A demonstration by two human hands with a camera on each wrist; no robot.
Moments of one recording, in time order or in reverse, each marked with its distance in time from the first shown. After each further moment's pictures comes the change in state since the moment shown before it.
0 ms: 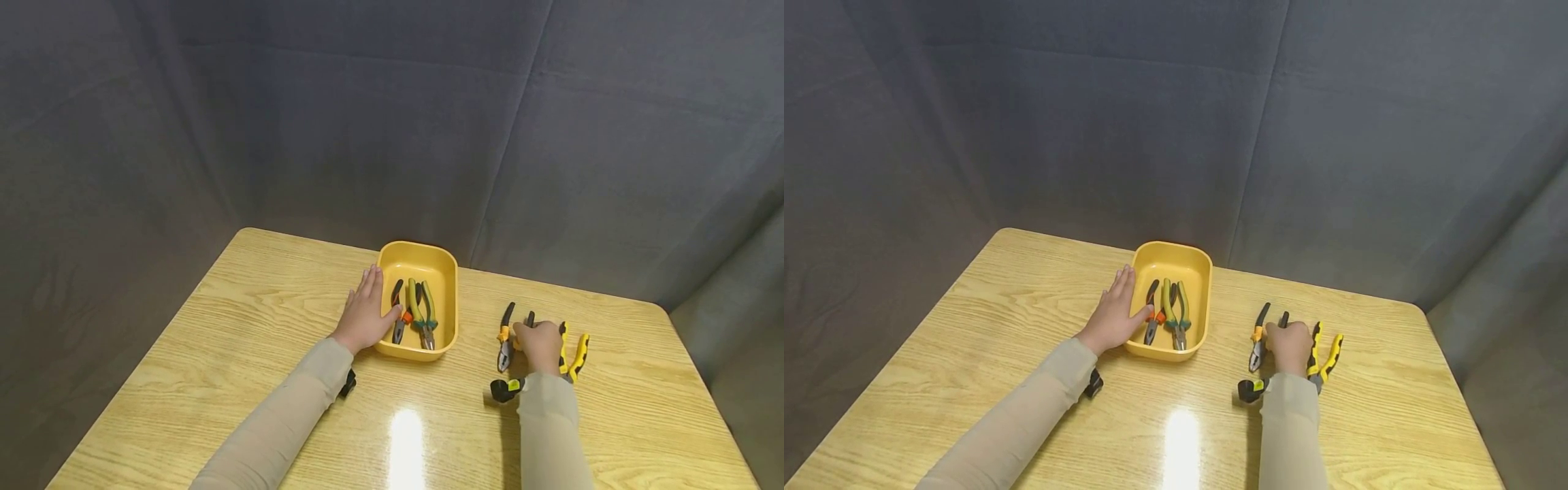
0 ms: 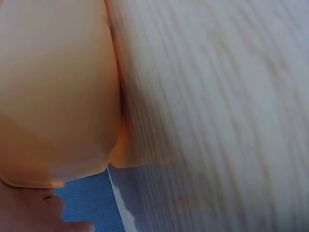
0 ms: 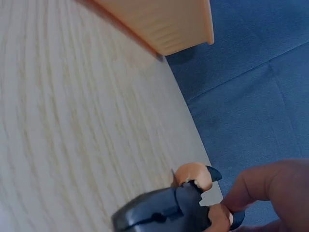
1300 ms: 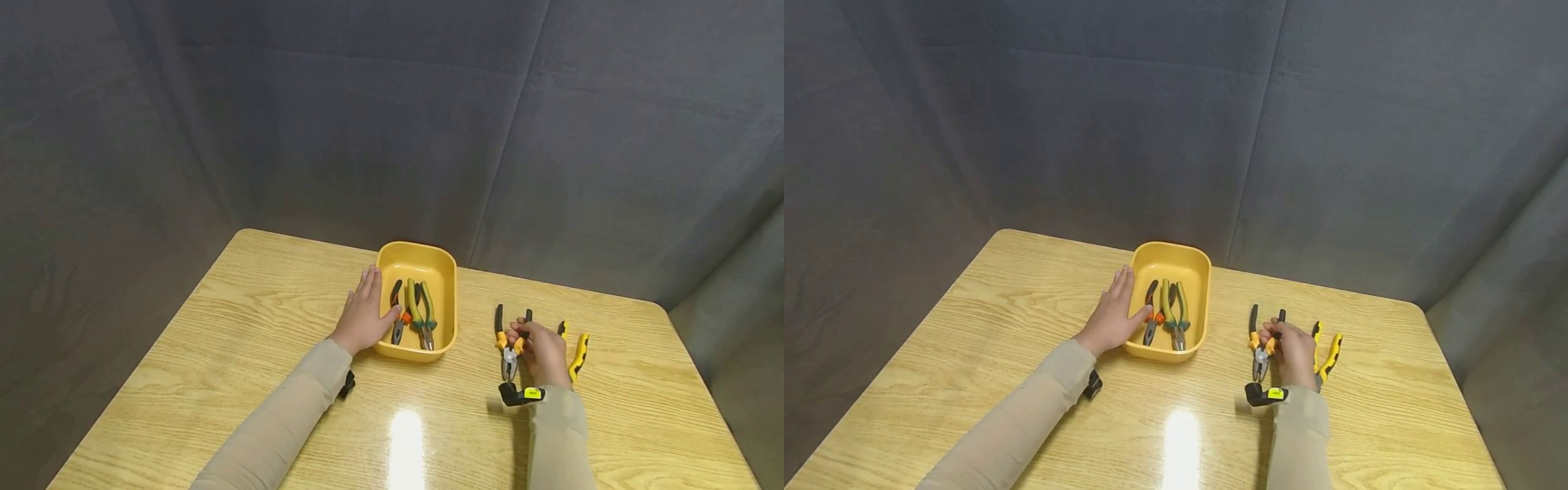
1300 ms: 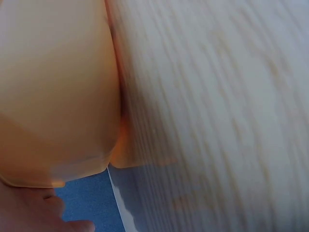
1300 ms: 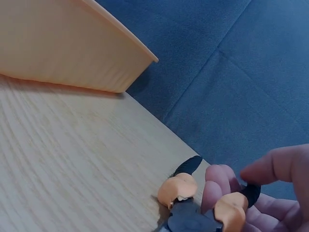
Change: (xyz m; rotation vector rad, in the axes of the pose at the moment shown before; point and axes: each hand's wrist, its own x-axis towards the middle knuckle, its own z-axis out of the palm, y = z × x) left_hand 0.002 -0.002 0.003 -0.005 0.004 0.007; right_hand 0.001 0.008 0.000 0.801 -0.144 0.229
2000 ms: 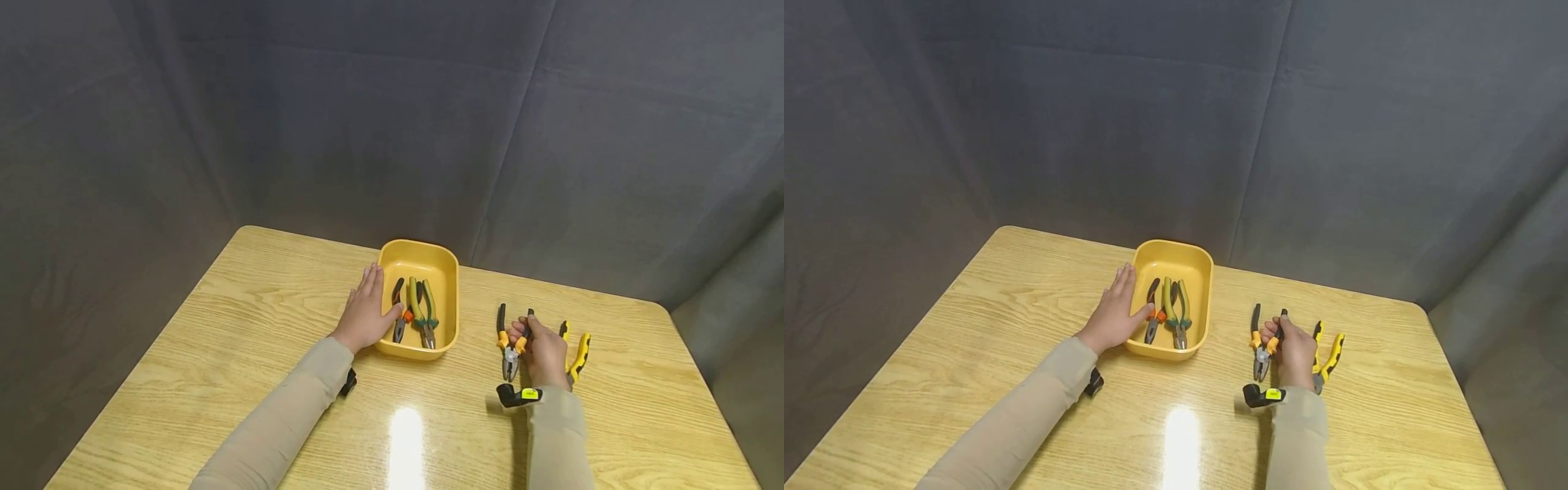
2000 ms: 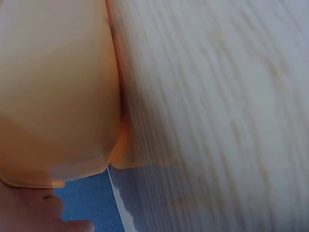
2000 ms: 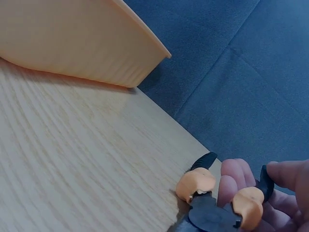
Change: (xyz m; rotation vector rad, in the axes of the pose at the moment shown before) left_hand 0.000 -0.001 0.001 -0.018 -0.001 -0.005; right_hand 0.005 0.009 0.003 0.121 0.034 -0.048
